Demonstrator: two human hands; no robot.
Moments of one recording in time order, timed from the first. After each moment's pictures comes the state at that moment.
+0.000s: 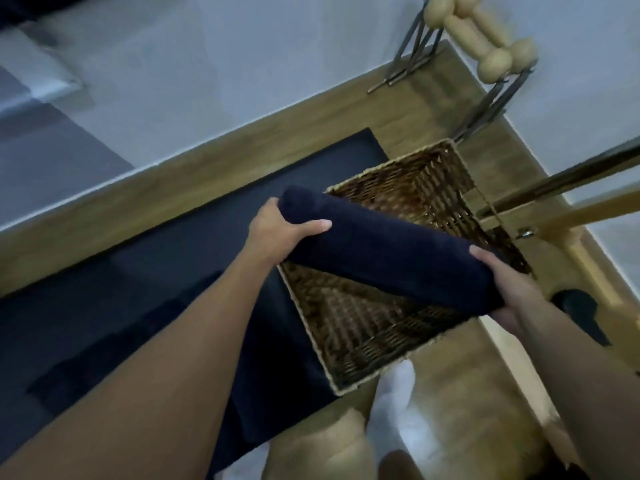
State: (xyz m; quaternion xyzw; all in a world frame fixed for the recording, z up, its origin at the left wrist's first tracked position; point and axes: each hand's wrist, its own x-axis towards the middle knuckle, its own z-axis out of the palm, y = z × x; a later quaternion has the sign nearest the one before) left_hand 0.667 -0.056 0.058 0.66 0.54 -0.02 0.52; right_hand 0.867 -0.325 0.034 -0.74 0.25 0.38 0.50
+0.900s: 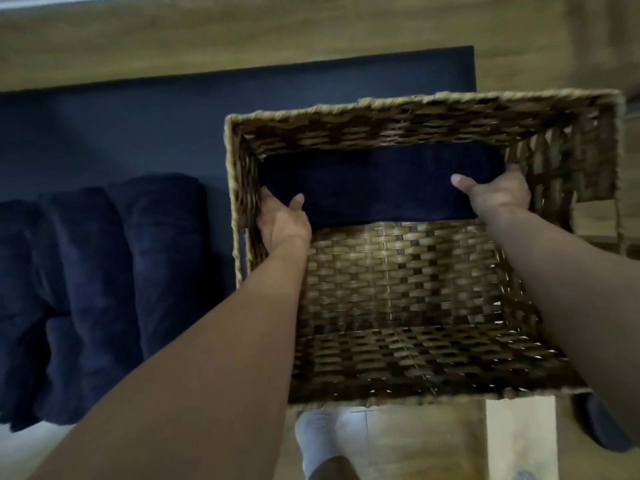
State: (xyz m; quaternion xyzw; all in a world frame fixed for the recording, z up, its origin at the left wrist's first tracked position) left_hand 0.713 -0.122 -0.141 0.36 0.81 0.08 0.45; right_hand 0.982 -0.171 -0.160 -0.93 -0.13 0.31 0.16
